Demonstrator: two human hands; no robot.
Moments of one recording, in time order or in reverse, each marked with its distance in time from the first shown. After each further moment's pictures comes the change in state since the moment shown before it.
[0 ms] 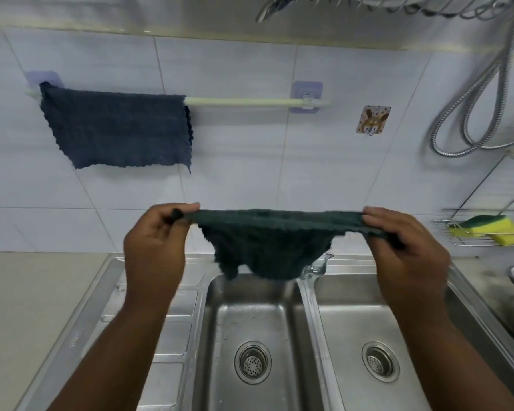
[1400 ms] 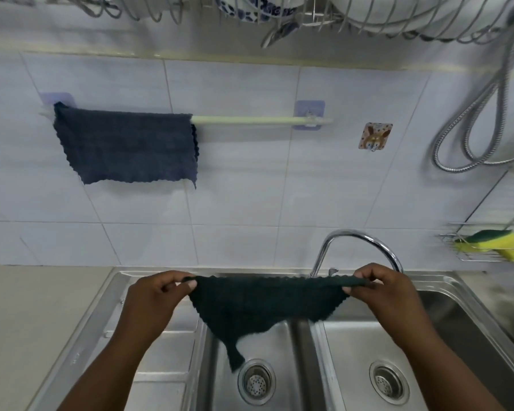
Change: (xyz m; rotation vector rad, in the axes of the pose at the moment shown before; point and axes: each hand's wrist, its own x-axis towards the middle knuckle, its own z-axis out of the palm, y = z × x) left_hand -0.012 -0.071 -0.035 0.359 -0.334 -0.380; right_hand -0.020 0.042 0.011 0.116 -0.412 0.647
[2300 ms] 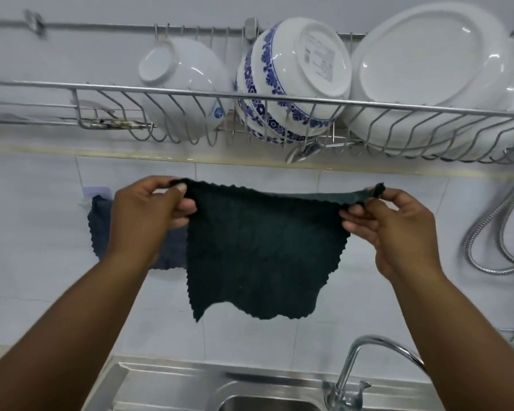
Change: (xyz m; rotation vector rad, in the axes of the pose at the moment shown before) left_hand 0.138 0.190 -0.091 -0.594 0.321 0.280; right_hand 0.132 -0.215 0.003 0.768 0.138 -0.237
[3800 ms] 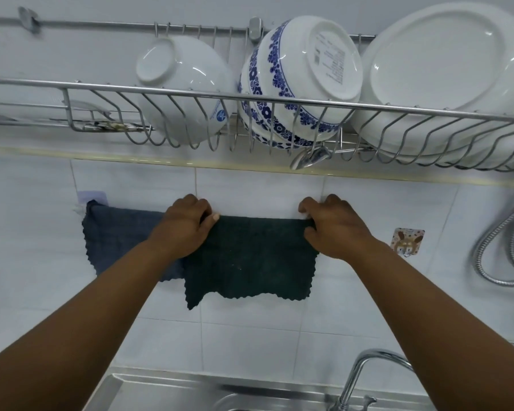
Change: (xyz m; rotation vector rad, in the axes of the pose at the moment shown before) left_hand 0.083 -0.095 0.020 1.060 -0.438 0.431; right_hand 0.072 0.061 0.039 -1.524 -0.473 -0.609
